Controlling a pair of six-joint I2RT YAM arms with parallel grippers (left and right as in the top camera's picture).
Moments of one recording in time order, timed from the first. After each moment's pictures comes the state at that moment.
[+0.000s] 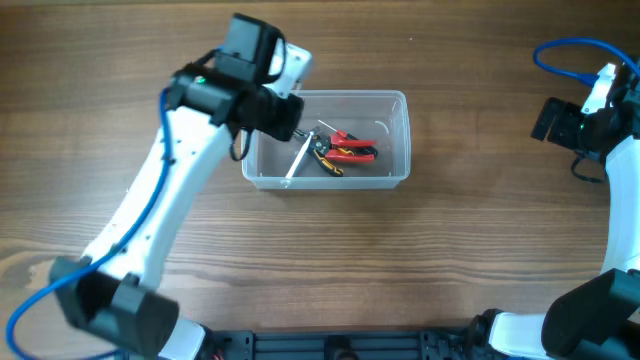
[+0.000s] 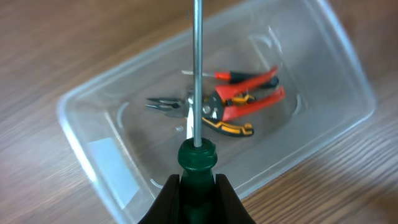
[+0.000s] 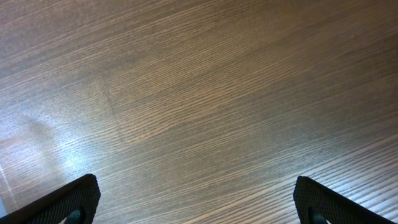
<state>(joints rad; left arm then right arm) -0.40 1.69 1.64 -1.06 0.14 0.09 -0.40 1.55 1.33 -0.88 0.00 0.00</state>
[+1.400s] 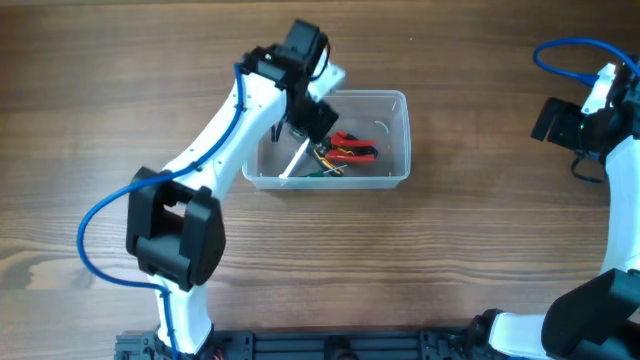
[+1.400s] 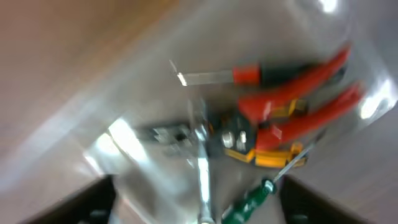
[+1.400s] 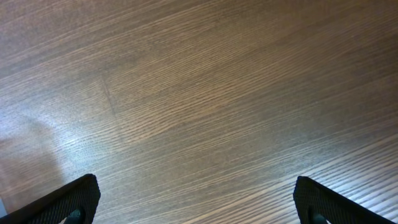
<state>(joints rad) -0.46 2.02 1.79 -1.02 0.05 0.22 -0.40 1.55 1.33 -0.88 0.00 0.00</state>
